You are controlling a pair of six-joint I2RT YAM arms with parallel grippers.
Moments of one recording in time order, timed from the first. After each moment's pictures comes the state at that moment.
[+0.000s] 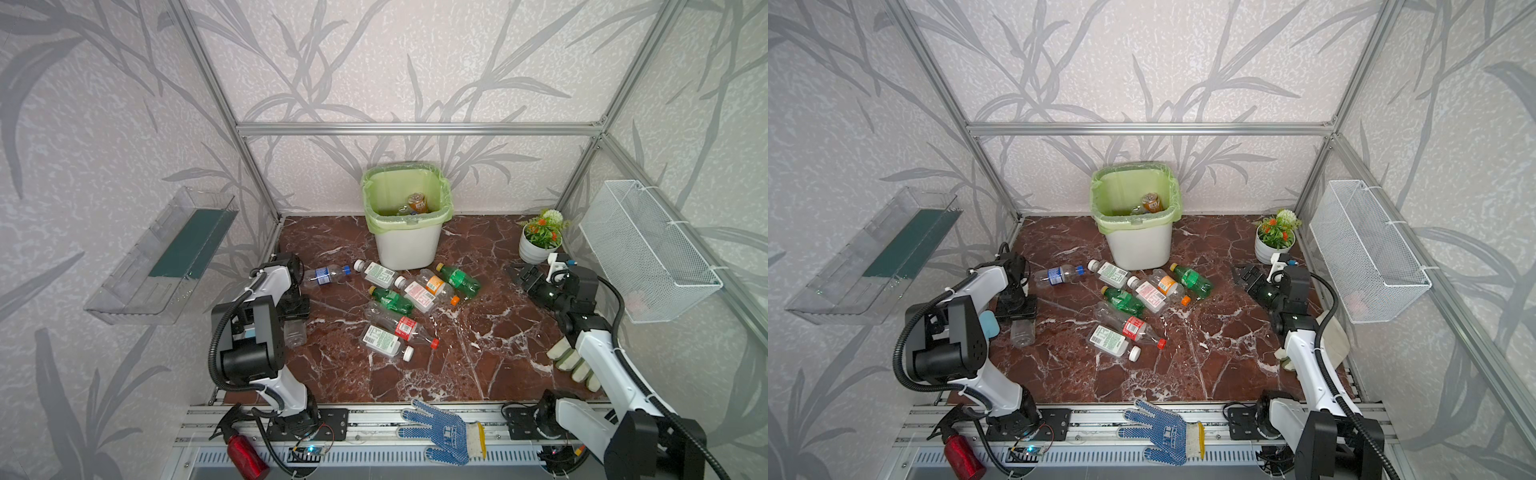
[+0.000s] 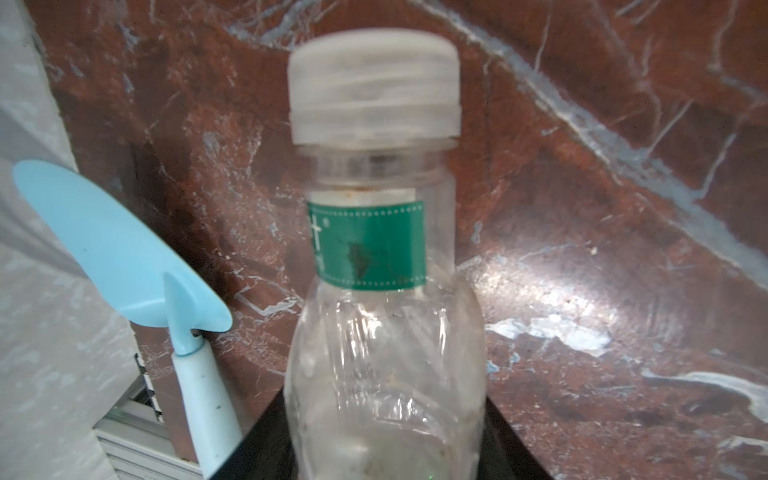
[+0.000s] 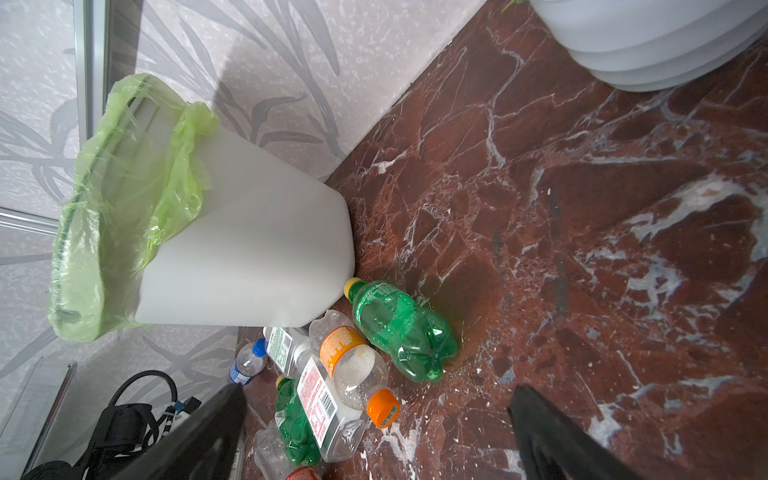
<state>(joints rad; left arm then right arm) 0.22 1.67 1.07 -0.97 -0.16 -0.01 -0.14 1.03 0.59 -0.04 -0.53 0.73</state>
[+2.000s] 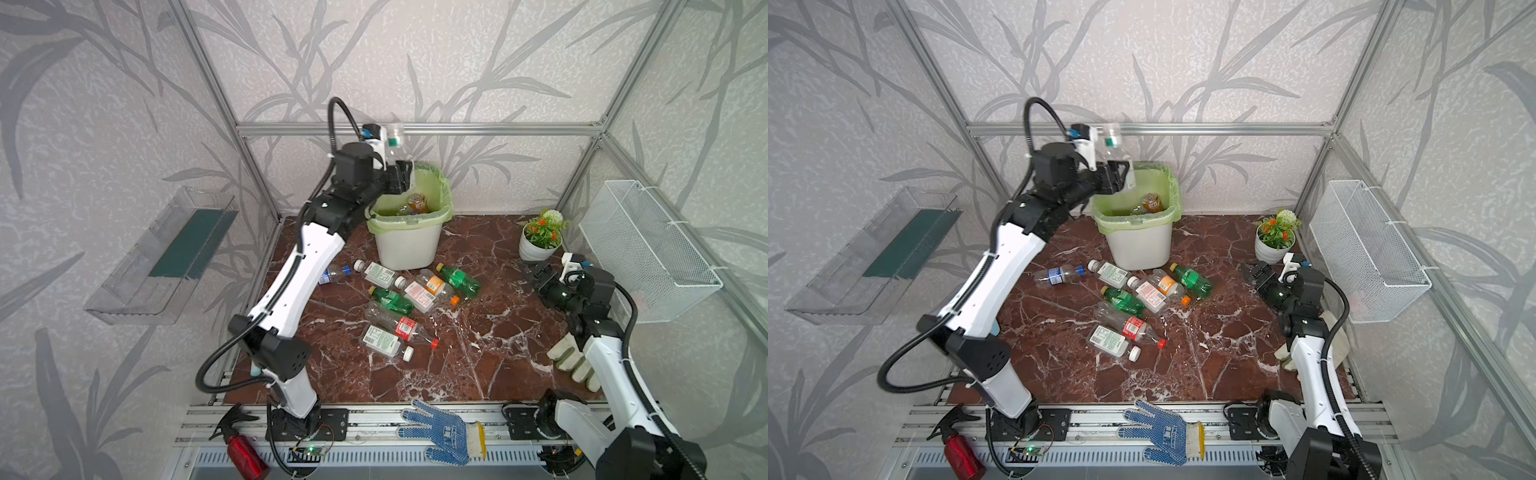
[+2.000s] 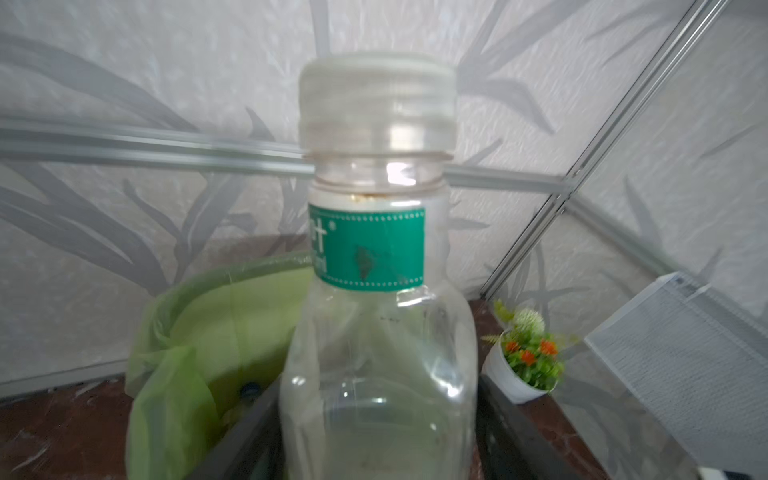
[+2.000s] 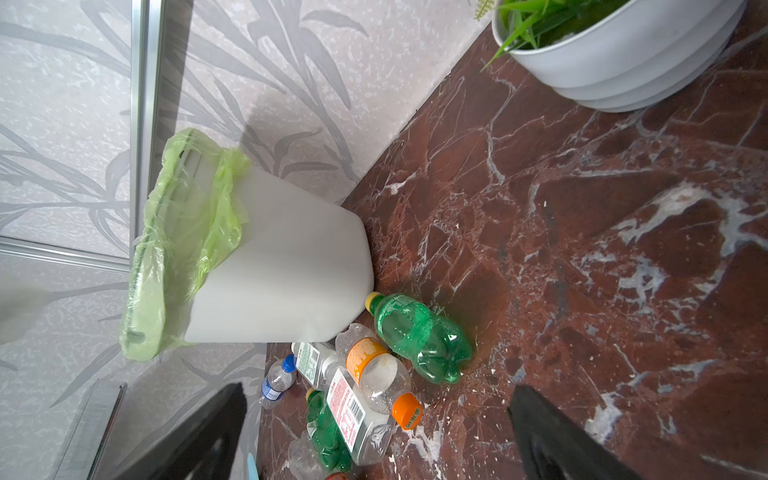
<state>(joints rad) -0.46 1.78 2.10 -0.59 -0.04 -0.28 -0.23 0.95 0.64 -0.13 -0.59 0.78</state>
